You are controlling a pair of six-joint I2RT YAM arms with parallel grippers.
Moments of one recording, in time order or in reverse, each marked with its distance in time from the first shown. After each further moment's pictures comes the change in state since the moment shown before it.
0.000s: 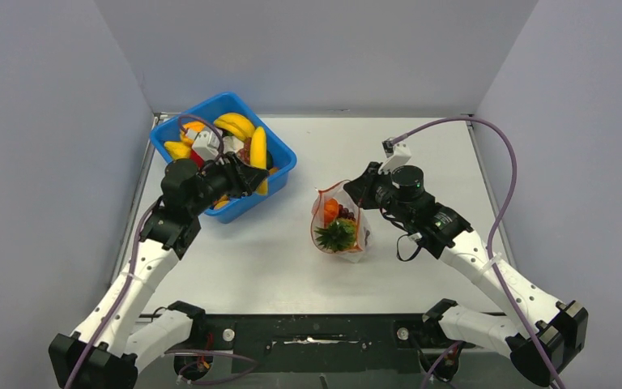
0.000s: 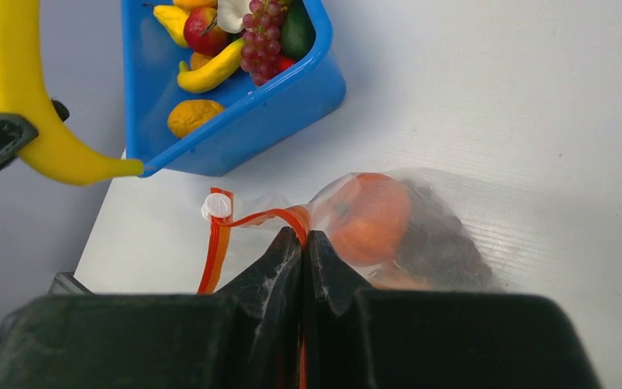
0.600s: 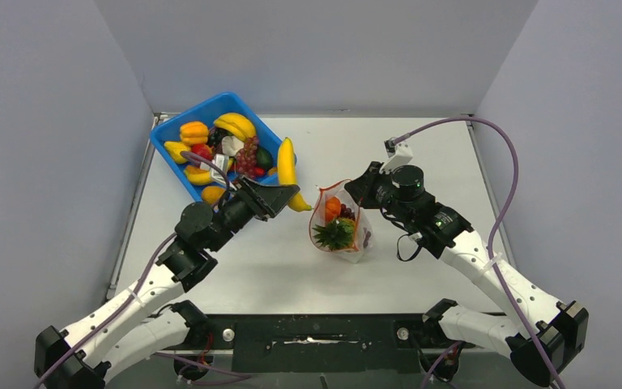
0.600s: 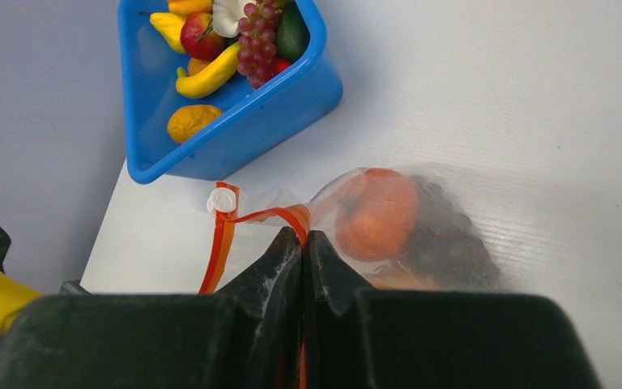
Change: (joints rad) left arm -0.371 -0.161 -0.241 0.408 -0.227 -0.437; right arm 0.000 -0.001 0.008 -0.018 0.024 0.033
